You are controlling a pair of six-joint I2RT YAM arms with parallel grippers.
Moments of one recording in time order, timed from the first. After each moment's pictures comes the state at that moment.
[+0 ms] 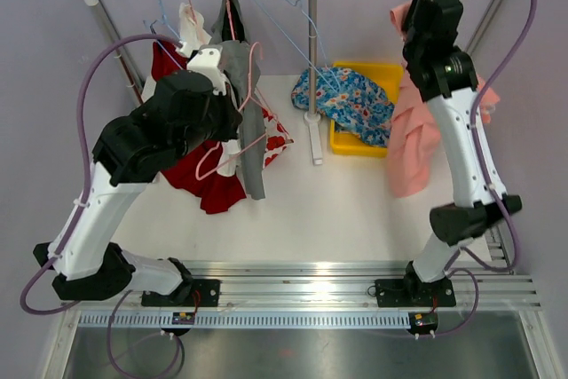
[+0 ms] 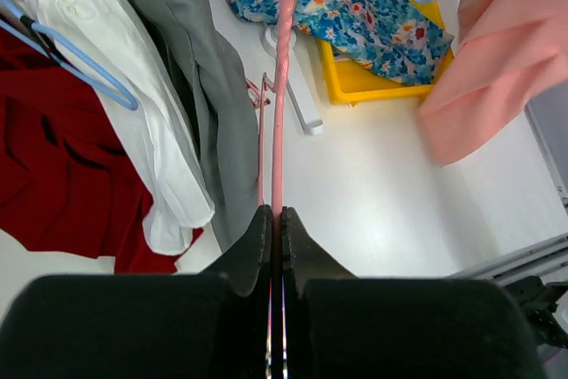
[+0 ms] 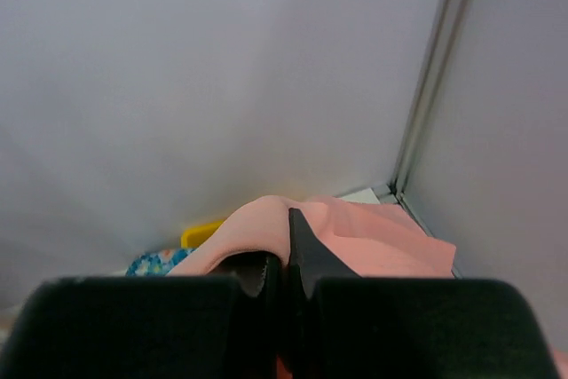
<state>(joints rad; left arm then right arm) -0.80 1.33 2.01 -1.18 -0.35 -0.44 0.30 1.65 2.13 -0.47 0.66 0.06</state>
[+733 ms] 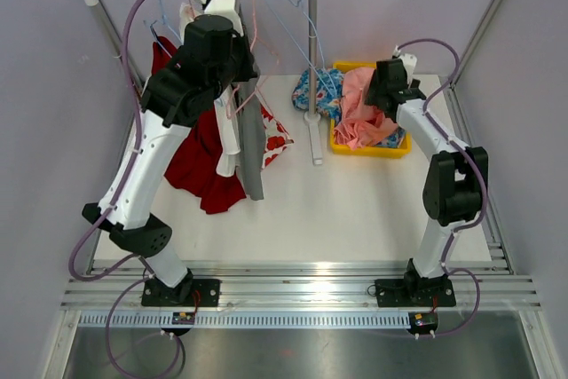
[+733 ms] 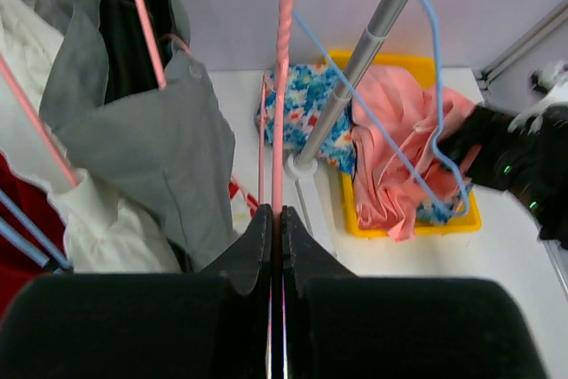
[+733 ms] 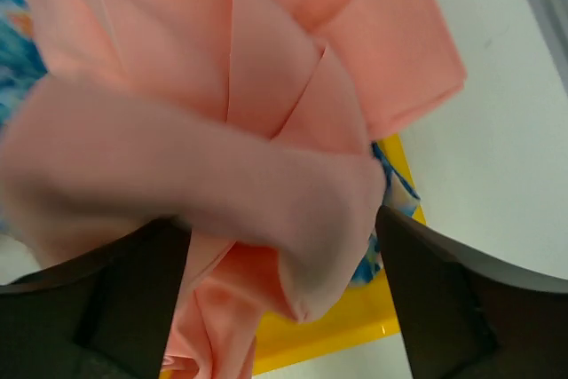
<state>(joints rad) -0.62 1.66 2.28 -0.96 -0.34 -0.35 0.19 1.87 1.60 -0.38 0.44 0.35</state>
